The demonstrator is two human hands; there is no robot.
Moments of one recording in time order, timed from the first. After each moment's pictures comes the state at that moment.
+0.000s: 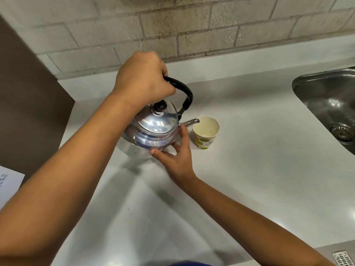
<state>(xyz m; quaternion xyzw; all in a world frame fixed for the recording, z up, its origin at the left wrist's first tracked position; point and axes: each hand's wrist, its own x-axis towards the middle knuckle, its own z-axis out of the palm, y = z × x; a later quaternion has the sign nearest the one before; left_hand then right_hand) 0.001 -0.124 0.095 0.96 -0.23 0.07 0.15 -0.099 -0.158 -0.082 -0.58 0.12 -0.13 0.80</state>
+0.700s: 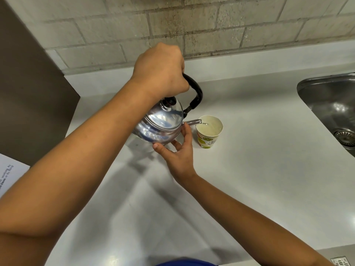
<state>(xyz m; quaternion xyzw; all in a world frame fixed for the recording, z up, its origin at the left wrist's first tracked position) -0.001 -0.143 0.101 0.96 -0.25 0.08 0.07 -0.097 -0.154 -0.075 -0.53 0.12 -0.14 0.83</state>
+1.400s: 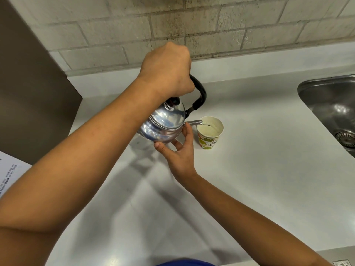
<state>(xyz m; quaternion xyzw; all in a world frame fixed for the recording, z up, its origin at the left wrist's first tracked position) -0.006 -0.151 0.107 0.96 -0.28 0.10 0.03 -0.098 -0.153 -0.068 -0.51 0.11 -0.15 0.84</state>
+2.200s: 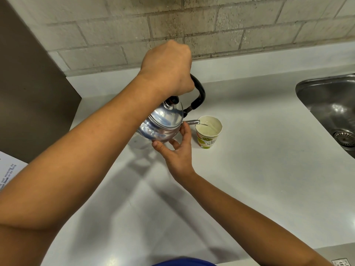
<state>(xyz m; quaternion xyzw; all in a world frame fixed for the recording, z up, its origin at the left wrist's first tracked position) -0.009 -0.152 0.112 0.95 -0.28 0.09 0.02 -0.096 -0.151 -0.066 -0.51 0.11 -0.15 0.84</state>
